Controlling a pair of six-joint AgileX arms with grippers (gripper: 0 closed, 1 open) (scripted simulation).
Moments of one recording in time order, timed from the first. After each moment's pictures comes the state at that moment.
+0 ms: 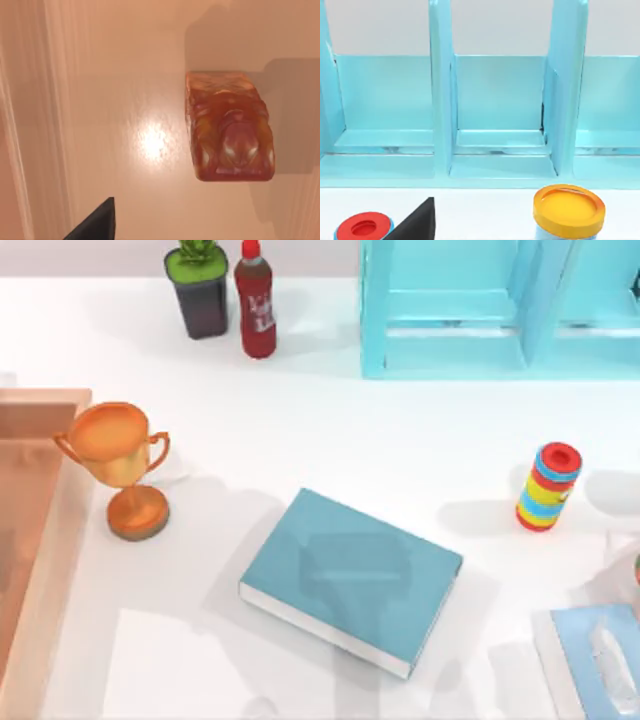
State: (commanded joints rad) left arm 0.26 1.86 1.53 -1.23 0.00 0.29; right arm 0.00 0.00 0.00 0.00 0.00 0.00
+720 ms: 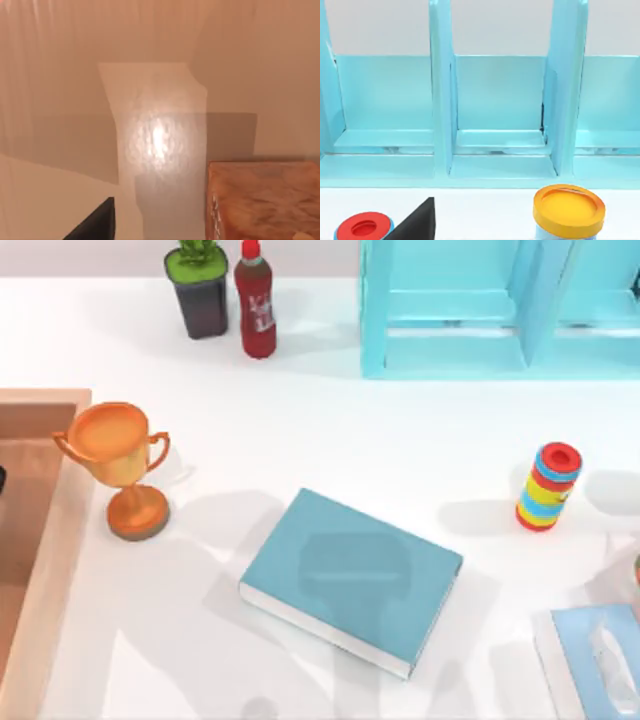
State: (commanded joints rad) left arm 0.27 1.97 1.27 -0.86 0.00 0.29; right arm 0.00 0.00 0.00 0.00 0.00 0.00
